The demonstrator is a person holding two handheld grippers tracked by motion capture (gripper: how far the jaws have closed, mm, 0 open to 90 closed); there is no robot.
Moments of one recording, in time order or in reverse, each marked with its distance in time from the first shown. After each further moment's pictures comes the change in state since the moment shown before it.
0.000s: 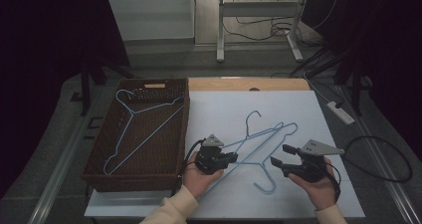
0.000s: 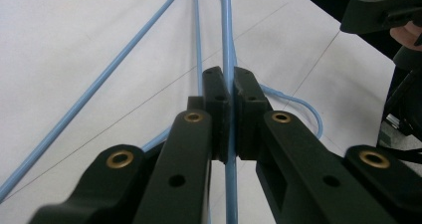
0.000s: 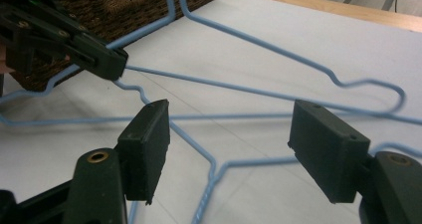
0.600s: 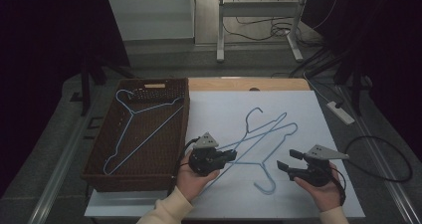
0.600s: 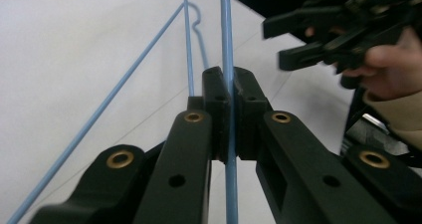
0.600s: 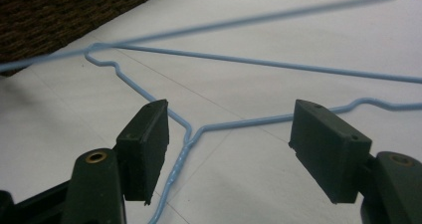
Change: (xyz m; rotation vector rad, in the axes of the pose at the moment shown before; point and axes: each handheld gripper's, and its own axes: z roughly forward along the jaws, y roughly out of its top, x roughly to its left) left arm -0.017 0.010 -0.039 -0.109 -0.046 0.073; right arm -0.014 -0.022 -0.003 0.040 -0.049 0.036
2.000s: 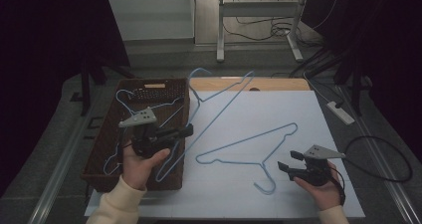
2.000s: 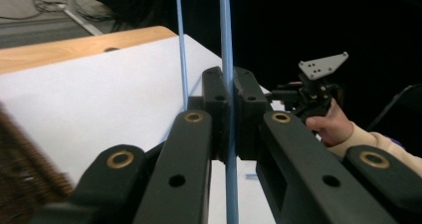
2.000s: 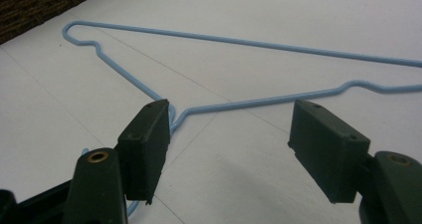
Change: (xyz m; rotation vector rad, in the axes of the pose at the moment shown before) left arm 0.037 0.036 -0.141 -0.182 0.021 -0.043; right arm -0.005 -0.005 0.005 0.056 -0.032 -0.017
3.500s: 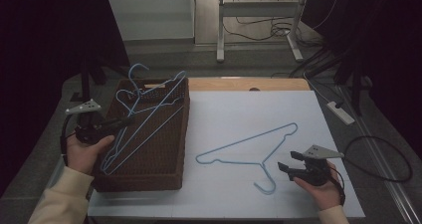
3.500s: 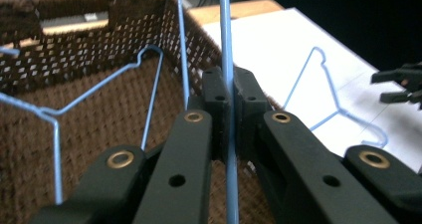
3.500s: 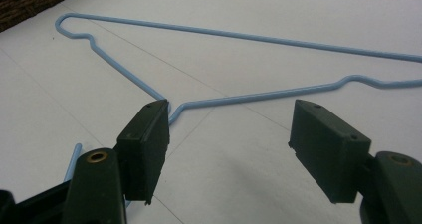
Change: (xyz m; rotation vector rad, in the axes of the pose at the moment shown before) left arm 0.104 -0.015 -0.085 0.119 0.283 -0.057; right arm -0.001 -0.001 0.002 0.017 -0.010 -0.010
